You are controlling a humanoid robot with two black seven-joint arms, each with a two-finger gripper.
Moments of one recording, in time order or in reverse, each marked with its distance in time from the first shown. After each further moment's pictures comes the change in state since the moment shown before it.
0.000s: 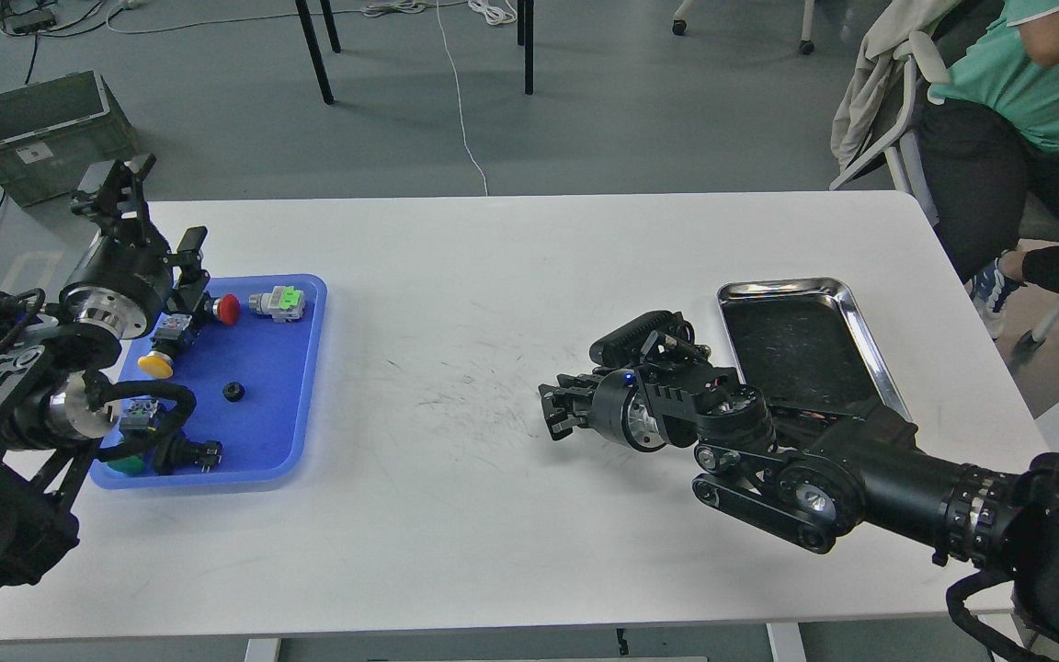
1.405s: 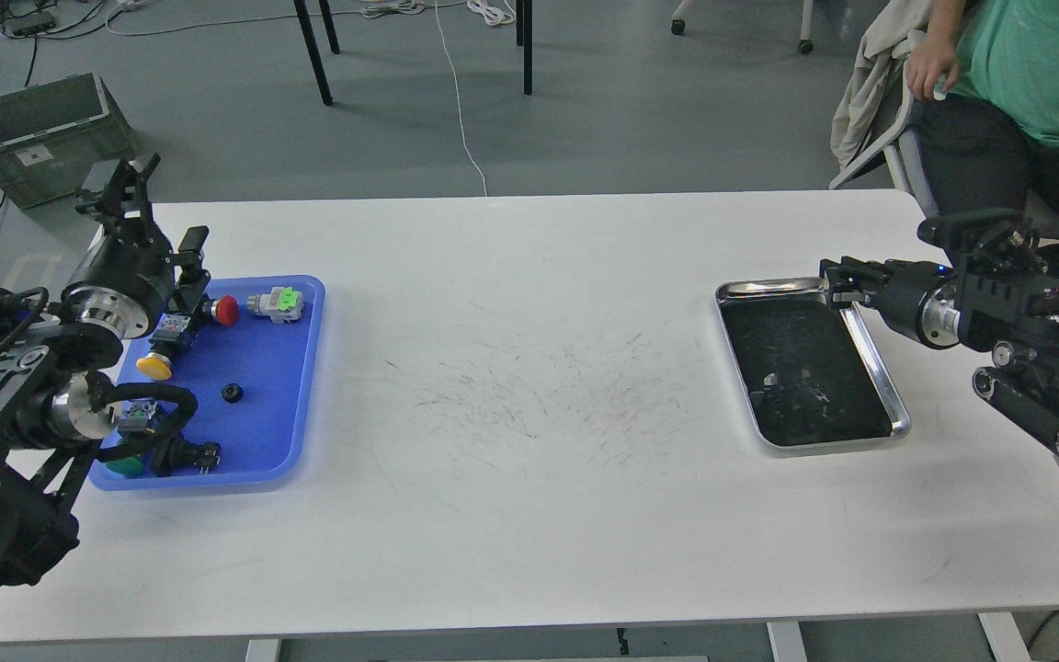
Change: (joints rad) left arm 0.000 -0.002 0.000 0.000 0.032 0.000 0.000; right arm -0.005 -0.435 0.084 -0.245 0.207 -0.132 0.272
